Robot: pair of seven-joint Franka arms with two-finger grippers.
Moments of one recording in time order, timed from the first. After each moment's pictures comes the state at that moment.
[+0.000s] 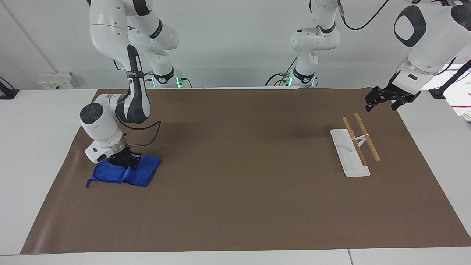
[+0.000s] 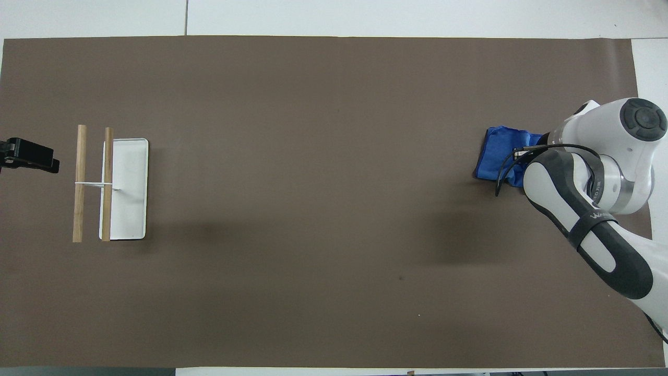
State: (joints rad) left arm -0.05 0.01 0.10 -1.66 0.01 1.61 0.11; right arm -0.06 0.32 -0.02 -2.00 0.00 2.34 -0.09
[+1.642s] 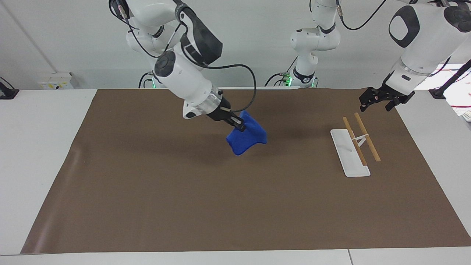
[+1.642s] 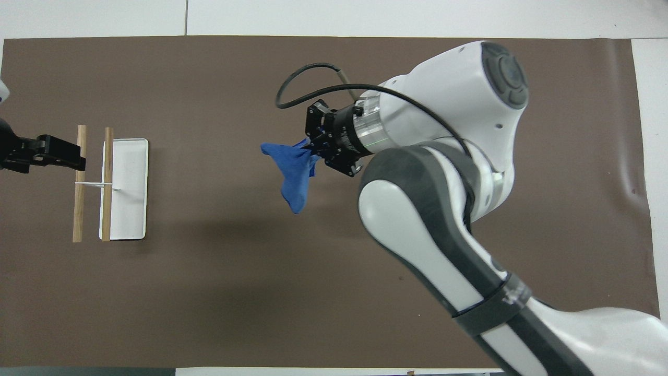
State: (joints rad) left arm -0.13 0.01 0.08 -1.67 -0.03 1.61 -0.01; right arm 0.24 0.32 0.34 -1.55 0.50 2.17 1.24
